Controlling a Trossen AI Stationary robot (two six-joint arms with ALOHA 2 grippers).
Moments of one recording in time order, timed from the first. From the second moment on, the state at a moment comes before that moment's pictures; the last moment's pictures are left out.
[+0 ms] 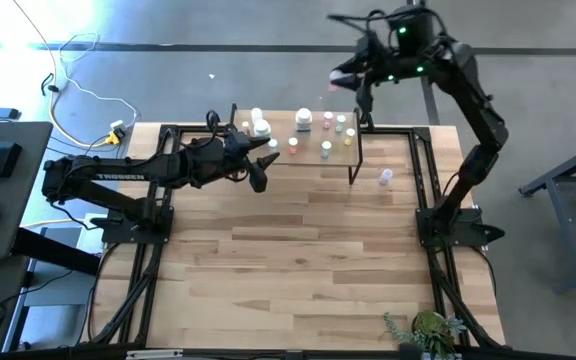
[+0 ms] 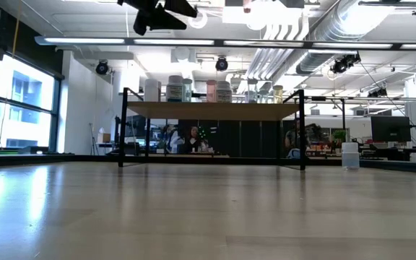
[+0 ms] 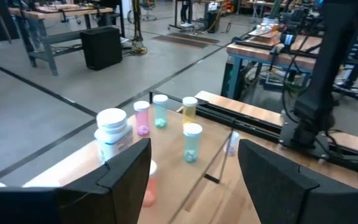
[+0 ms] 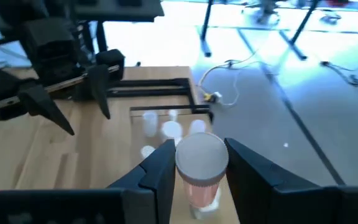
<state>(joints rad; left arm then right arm) 0.24 1.21 0.97 0.04 -0.41 -0.13 -0.67 1.71 2.36 -1.14 -0.40 -0.36</state>
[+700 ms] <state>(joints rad) 0.34 1.21 0.97 0.05 -0.39 -0.05 -0.71 1.42 1.68 -0.82 -0.40 -0.02</state>
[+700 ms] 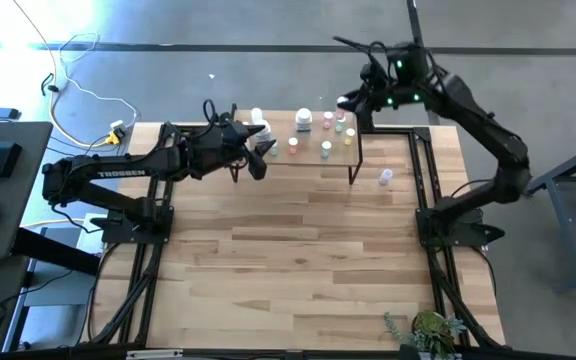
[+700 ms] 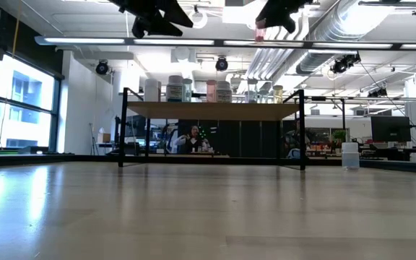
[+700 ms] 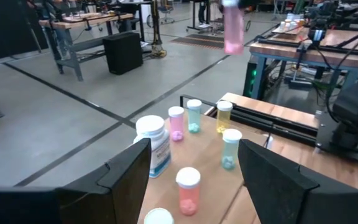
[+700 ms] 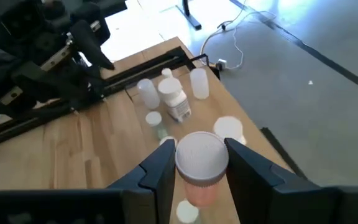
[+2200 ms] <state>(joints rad) 0.34 1.21 0.97 0.05 -0.35 -0.05 -0.46 1.11 0.82 -0.24 0.06 -0.02</state>
